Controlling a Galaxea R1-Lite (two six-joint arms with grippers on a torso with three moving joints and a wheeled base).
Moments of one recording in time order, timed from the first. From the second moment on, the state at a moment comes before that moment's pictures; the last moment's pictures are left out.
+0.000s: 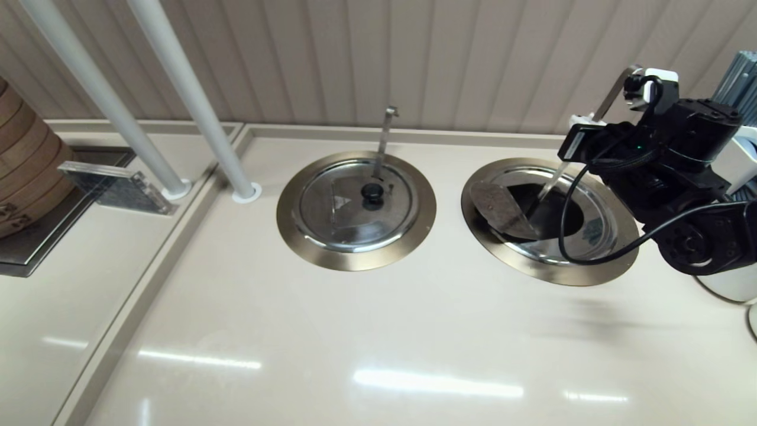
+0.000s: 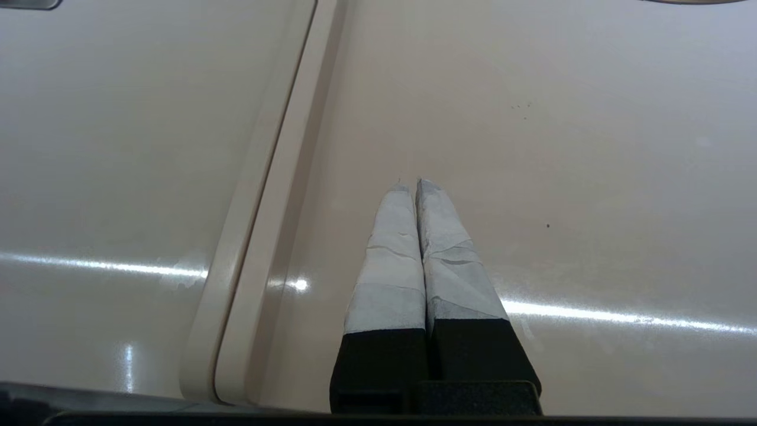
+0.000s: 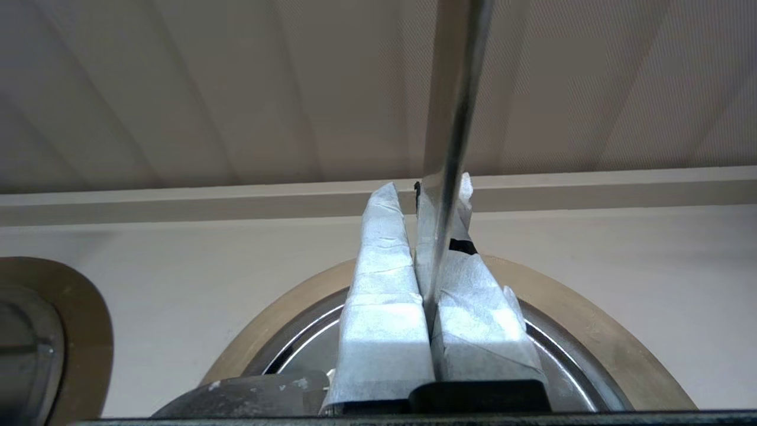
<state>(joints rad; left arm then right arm) 0.00 0.00 0.00 0.00 0.00 0.00 0.14 1.86 -1.09 -1.04 -0.20 0.00</state>
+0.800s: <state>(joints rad) 0.00 0.00 0.00 0.00 0.00 0.00 0.04 1.78 -1.06 -0.86 -0.08 -0.06</state>
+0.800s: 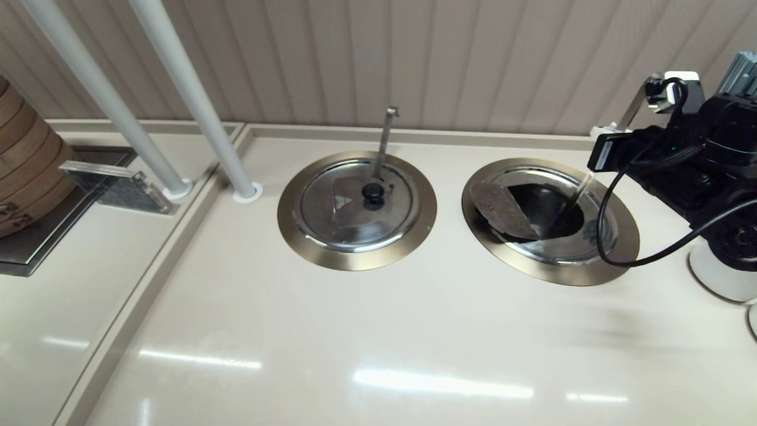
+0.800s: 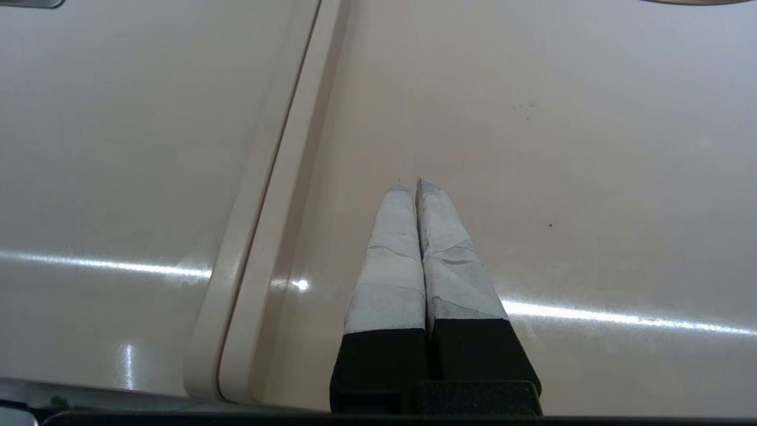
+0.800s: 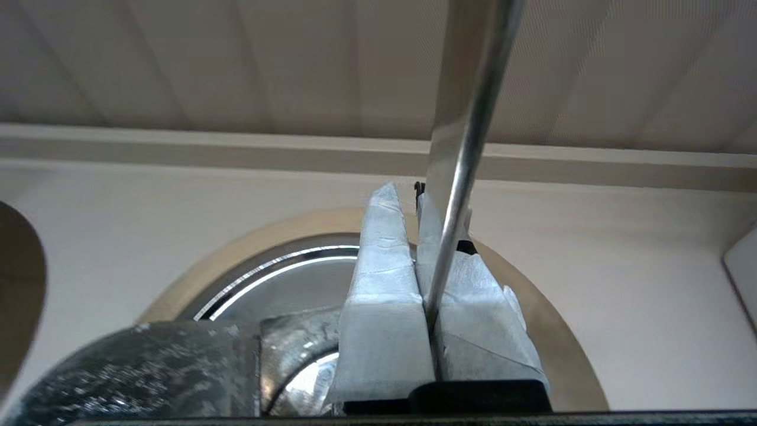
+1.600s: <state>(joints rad) 0.00 0.00 0.00 0.00 0.00 0.00 0.01 1.78 -1.07 -0.83 -0.05 -0.07</state>
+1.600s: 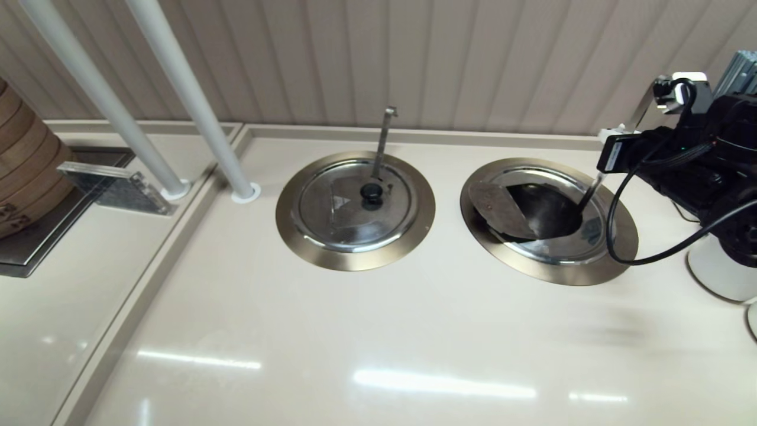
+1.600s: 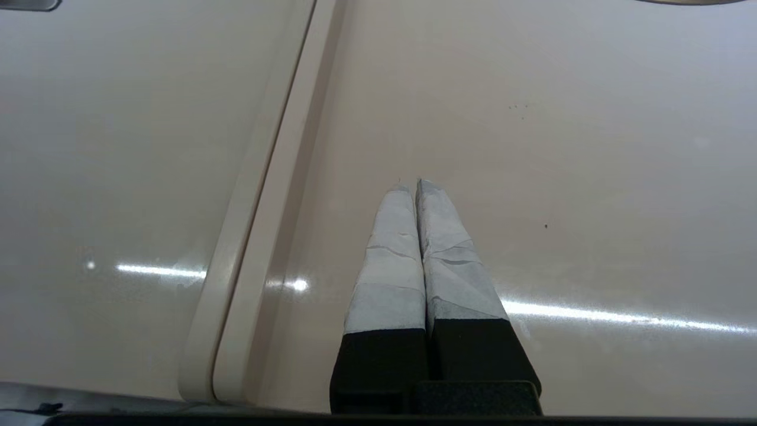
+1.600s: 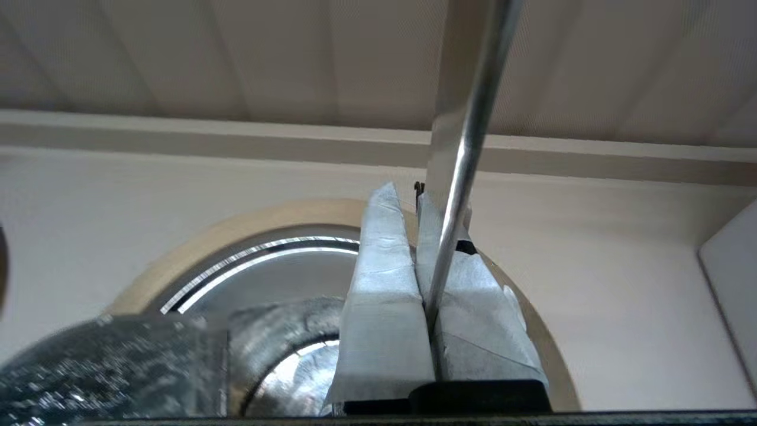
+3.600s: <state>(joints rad) 0.00 0.00 0.00 0.00 0.00 0.00 0.02 1.78 -1.06 -0.81 -0.03 -0.07</state>
